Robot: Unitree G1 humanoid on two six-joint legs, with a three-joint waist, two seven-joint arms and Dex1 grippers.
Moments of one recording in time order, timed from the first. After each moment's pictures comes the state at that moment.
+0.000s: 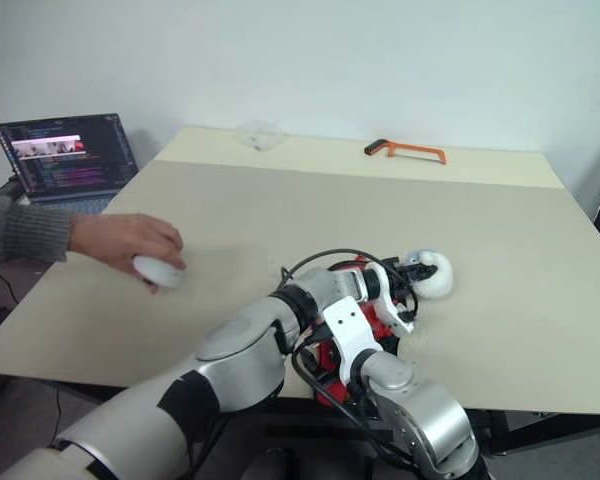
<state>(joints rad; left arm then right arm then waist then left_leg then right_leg) -1.33 -0.12 -1.09 1.46 1.25 -0.49 0.66 -0.20 -0.11 0.42 -0.61 0.18 1.19 0.15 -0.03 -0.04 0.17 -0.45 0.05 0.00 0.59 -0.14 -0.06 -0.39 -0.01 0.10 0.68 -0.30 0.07</state>
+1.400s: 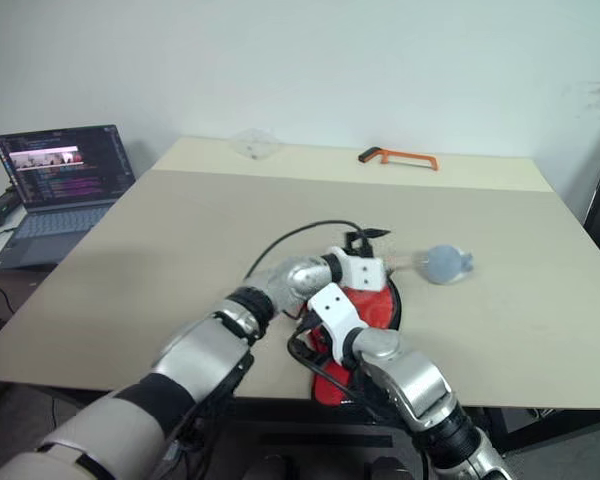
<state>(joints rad) -1.21 0.10 -0.41 1.40 0.54 -0.77 -0.28 -0.39 -0.17 0.45 -0.25 0.16 0.90 0.31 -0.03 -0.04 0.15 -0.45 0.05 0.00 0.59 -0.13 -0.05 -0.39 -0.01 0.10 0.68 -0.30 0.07</state>
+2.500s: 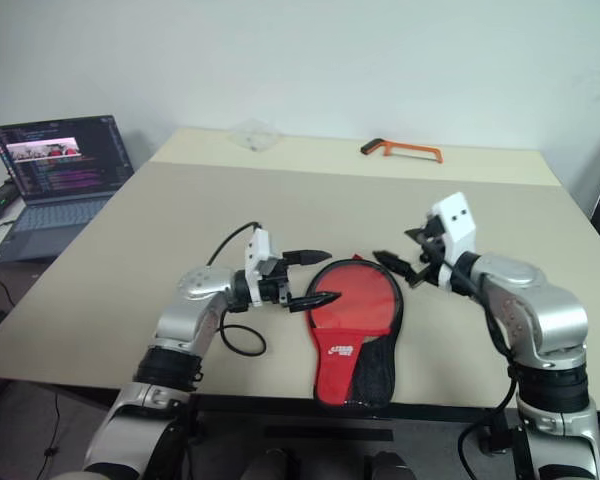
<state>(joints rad) -0.64 0.31 -0.06 0.33 -0.23 0.09 -1.16 -0.59 -0.50 -0.17 -0.29 0.45 1.02 0.56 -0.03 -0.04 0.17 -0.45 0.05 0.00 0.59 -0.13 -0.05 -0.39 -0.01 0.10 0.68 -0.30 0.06</state>
